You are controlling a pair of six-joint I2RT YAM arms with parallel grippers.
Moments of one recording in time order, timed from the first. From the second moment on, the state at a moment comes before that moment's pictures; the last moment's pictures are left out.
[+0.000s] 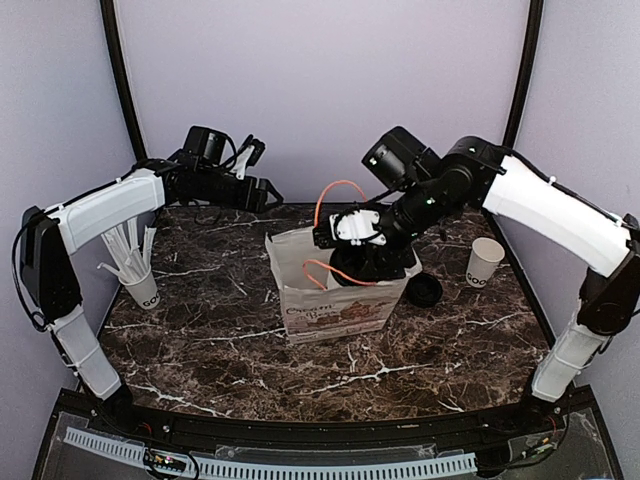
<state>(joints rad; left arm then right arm) -0.47 1.71 1.57 -0.48 0.29 -0.12 0.96 1.66 1.83 -1.17 -0.11 -0.83</state>
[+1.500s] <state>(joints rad) -0.66 2.09 1.41 -0.02 0.72 -0.33 1.21 1.36 1.14 -0.74 0.36 -1.17</state>
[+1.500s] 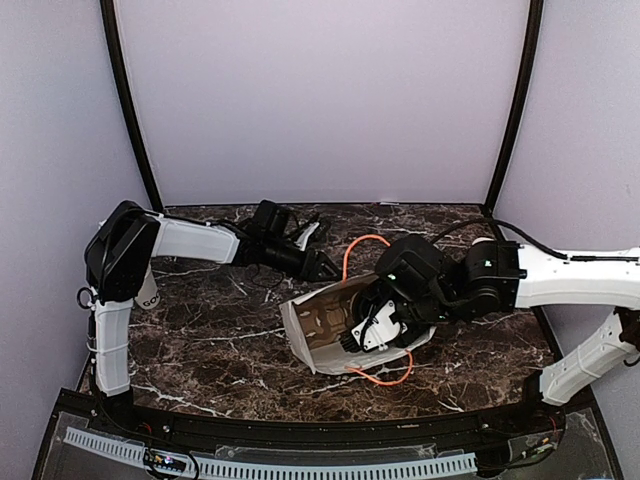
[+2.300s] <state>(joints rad) -0.66 2.11 1.32 0.20 0.90 -0.43 1.12 1.45 1.12 -0.63 0.30 -1.17</state>
